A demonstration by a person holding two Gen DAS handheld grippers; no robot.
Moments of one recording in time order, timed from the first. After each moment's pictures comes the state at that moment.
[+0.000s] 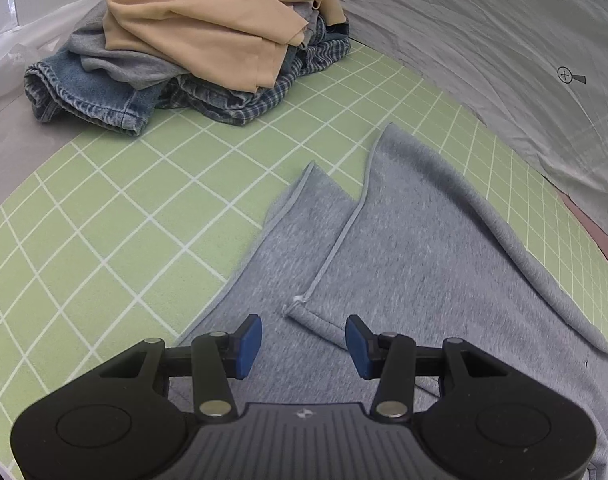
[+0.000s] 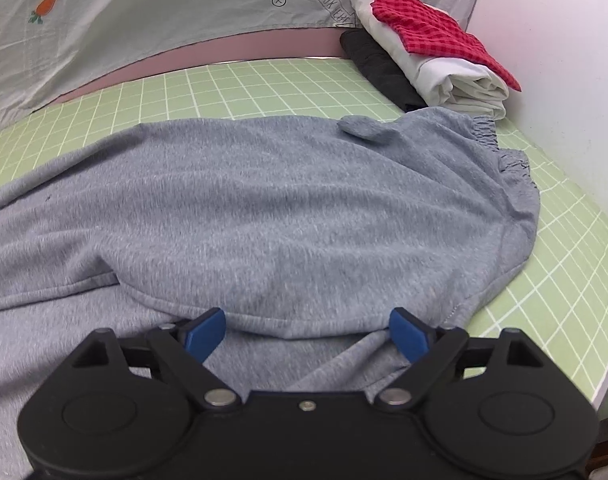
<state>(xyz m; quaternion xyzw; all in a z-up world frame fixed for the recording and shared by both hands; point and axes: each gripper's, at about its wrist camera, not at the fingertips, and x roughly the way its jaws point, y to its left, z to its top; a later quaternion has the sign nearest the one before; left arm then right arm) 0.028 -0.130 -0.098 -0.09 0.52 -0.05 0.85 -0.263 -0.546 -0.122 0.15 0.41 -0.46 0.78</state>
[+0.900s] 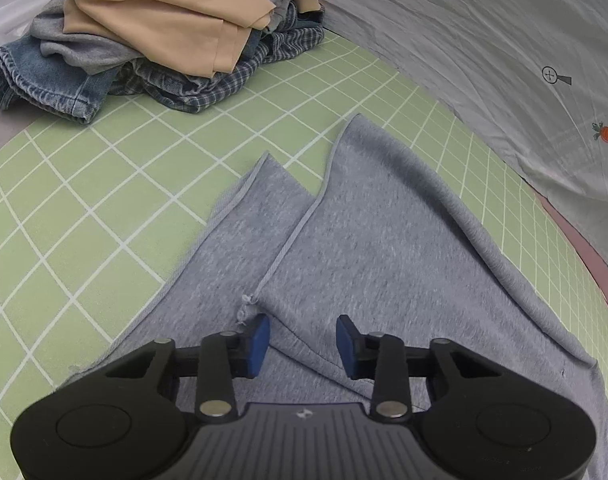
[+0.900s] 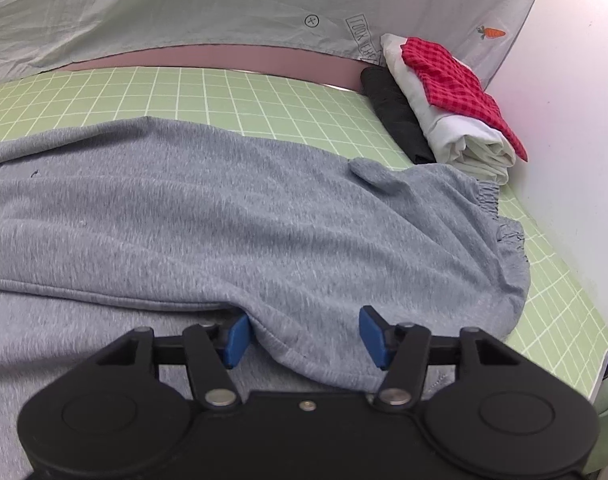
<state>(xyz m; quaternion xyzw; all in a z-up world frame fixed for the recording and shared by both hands) 0.040 -0.148 -0.107 -0.13 0.52 -0.08 0.84 -0.239 -0.555 -0.127 0.05 0.43 -0.46 0.78</state>
